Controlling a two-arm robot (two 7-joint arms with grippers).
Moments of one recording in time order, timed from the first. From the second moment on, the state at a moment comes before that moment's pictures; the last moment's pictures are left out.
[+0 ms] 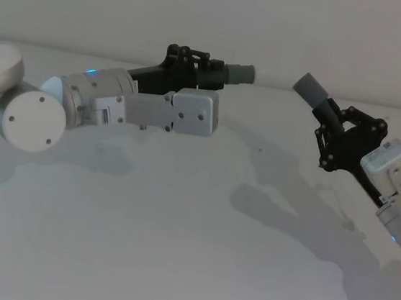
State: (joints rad) left arm -0.66 0.62 0.80 -1.62 0.32 -0.08 -0.31; right arm 0.16 0.49 -0.34 -1.59 -0.12 -0.34 0.18
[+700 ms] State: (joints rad) left arm -0.66 0.60 0.80 -1.58 0.34 -0.17 -0.27; right arm 0.18 0.49 -0.34 -1.57 -0.07 -0.38 0.25
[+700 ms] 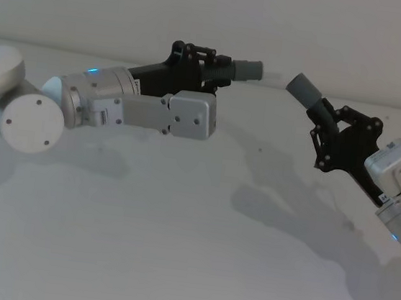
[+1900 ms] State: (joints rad) left arm -0.81 0.61 0.84 -1.47 0.56 -0.56 -0.21; right arm 0.28 0.57 -0.35 -1.54 -0.14 -0.51 0.35
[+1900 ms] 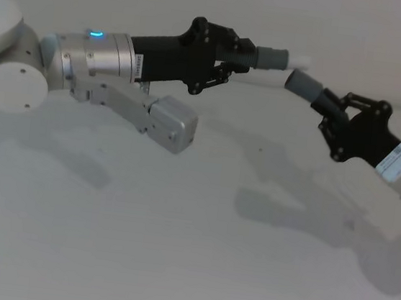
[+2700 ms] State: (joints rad) left arm -0.87 0.61 0.85 -1.43 0.64 -0.69 -0.18; right arm 0.35 0.66 -0.24 -1.48 -0.20 -0.57 0.36
